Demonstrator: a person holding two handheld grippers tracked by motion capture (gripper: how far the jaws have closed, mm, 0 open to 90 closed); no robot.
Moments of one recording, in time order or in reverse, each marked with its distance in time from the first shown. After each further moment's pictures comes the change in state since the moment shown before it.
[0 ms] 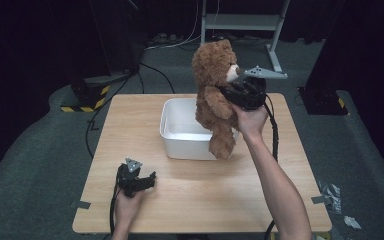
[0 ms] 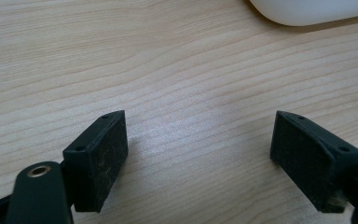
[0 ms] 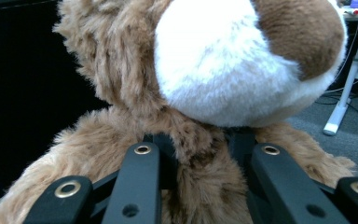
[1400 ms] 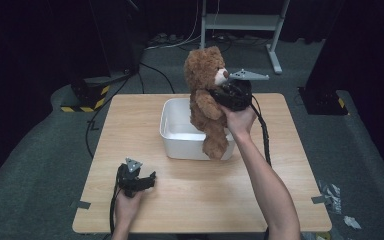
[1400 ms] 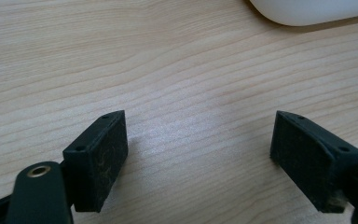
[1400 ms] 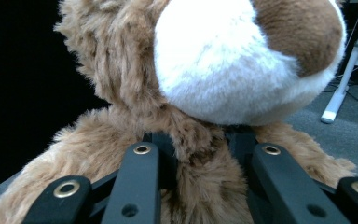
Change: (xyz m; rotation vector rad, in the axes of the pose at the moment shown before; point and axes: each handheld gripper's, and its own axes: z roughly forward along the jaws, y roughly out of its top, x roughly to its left) left arm 0.000 0.000 0.000 -0.002 -0.001 -0.005; right arm 0.001 -0.015 0.038 0.058 -0.023 -0.010
